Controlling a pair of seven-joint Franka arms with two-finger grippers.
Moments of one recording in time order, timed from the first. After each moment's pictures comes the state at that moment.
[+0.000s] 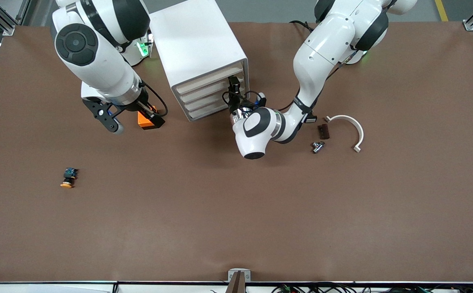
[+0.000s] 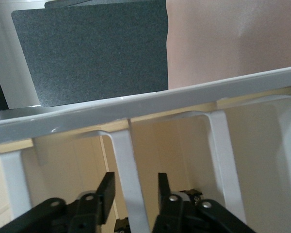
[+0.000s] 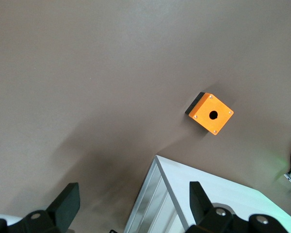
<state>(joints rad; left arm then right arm) -0.64 0.99 -0.15 -1.29 -0.94 1.30 -2.21 0.50 0.14 -0.03 -1.65 0.08 1.67 1.26</state>
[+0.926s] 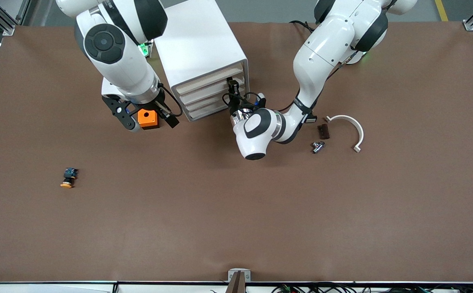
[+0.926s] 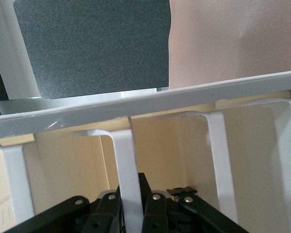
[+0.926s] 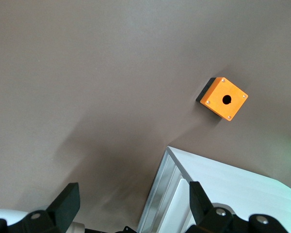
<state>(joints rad) -0.62 0.99 -0.15 -1.29 -0.96 1.31 -2.24 0.56 0.16 -0.03 -1.66 0.08 1.72 1.37</state>
